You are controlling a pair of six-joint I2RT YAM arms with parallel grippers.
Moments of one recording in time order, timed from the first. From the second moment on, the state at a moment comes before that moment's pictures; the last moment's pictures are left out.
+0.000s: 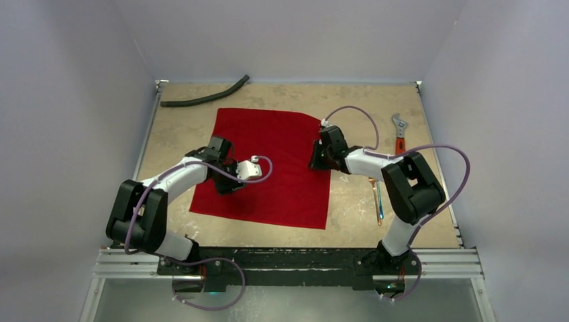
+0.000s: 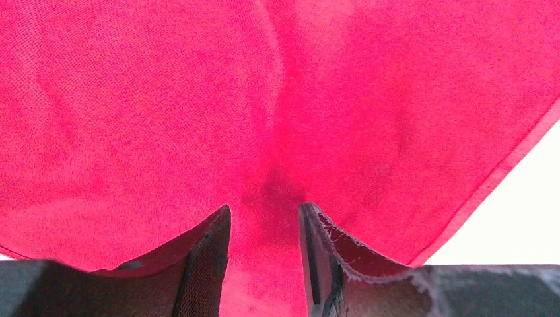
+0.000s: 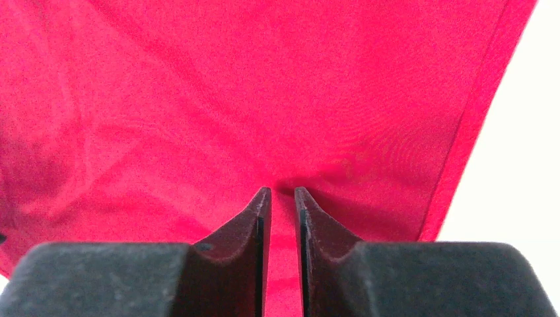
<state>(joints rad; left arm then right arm) -0.32 1.48 0.80 -0.58 0.26 0.94 0.50 1.74 0.91 -0.04 -0.05 0.58</state>
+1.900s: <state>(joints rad) -0.62 1.86 1.15 -0.30 0.07 0.64 0.08 2.20 1.40 0.13 -0.71 0.89</state>
